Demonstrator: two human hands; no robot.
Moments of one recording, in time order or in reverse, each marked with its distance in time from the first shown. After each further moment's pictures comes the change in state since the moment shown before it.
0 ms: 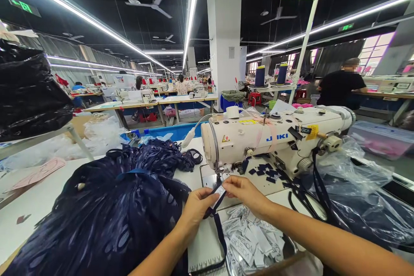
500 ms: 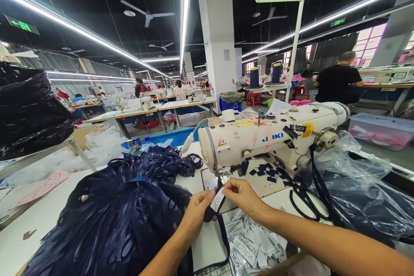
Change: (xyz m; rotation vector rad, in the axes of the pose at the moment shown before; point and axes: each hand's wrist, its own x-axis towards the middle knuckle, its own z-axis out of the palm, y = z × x) left_hand 0.000 0.003 -0.002 -0.043 -0.139 0.072; right_hand 0.005 0.005 0.009 -0.053 0.110 -0.113
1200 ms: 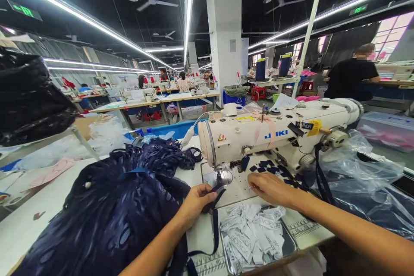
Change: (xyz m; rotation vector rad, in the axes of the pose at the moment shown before) left_hand 0.016 -0.016 -0.014 0.095 -0.014 -0.071; right_hand 0.002 0.004 -0.099 -1.261 -0.394 -0.312
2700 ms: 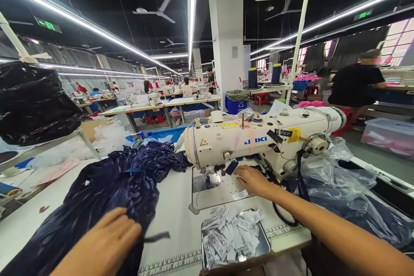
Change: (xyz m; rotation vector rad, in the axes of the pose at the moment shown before) left_hand -0.143 0.066 -0.048 1.731 0.155 0.839; right_hand 0.014 0.021 -0.009 -0.036 0.090 0.081
